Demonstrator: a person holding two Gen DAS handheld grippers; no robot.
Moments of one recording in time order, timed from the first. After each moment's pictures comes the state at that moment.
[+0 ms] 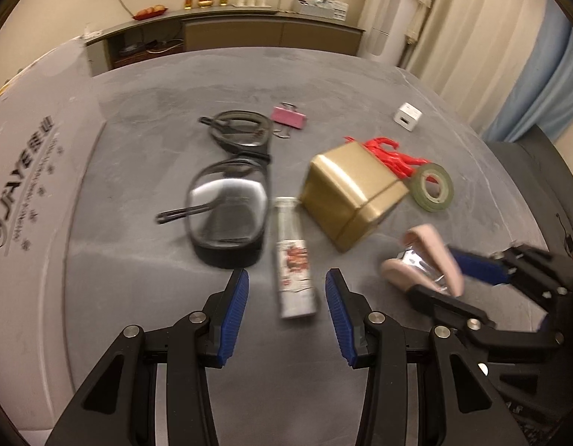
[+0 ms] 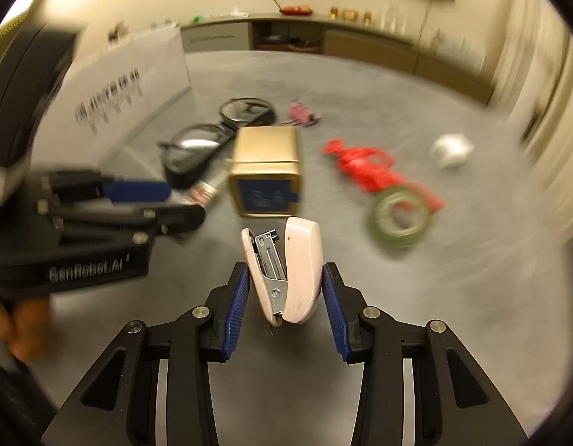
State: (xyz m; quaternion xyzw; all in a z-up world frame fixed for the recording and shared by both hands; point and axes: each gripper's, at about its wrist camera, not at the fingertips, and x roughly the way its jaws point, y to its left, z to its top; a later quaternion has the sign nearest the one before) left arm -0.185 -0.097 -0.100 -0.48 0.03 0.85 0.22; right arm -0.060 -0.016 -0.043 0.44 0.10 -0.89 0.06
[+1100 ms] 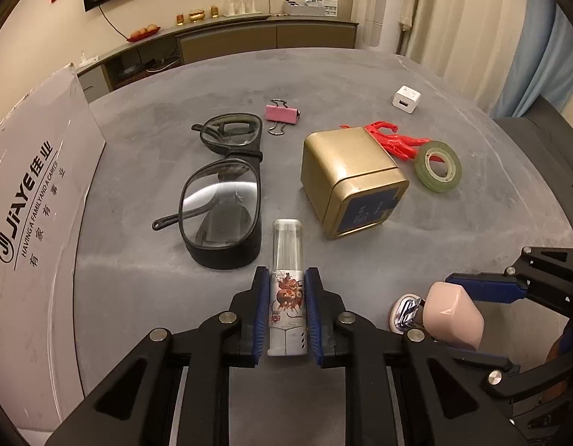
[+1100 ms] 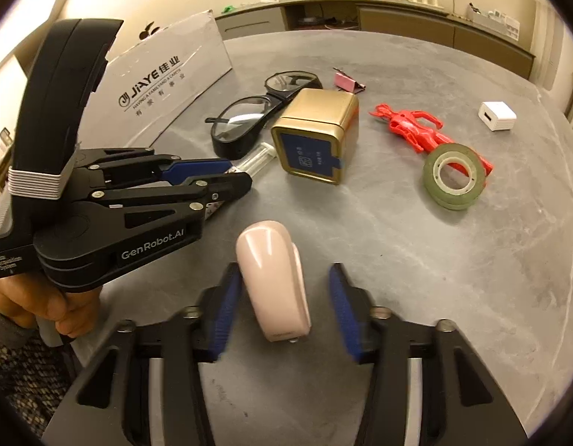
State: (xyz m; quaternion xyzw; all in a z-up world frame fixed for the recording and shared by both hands) left arm -0.174 -0.089 -0.104 -0.46 0.09 0.86 0.20; right arm -0.053 -0.007 -0.050 0.48 -0.02 -0.86 0.18
